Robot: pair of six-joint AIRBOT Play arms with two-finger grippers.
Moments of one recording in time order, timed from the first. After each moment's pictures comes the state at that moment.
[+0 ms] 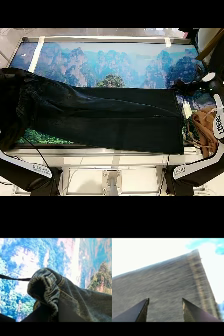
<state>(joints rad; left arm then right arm) 0.57 -1.79 1.69 0.72 -1.20 -1.07 -0.39 -1.71 1.43 -1.10 0.98 1.42</state>
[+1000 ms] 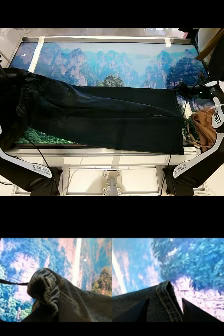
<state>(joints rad) 0.55 -1.81 1.69 0.72 -1.16 -1.08 -0.49 -1.93 1.52 -0.86 0.94 1.19</state>
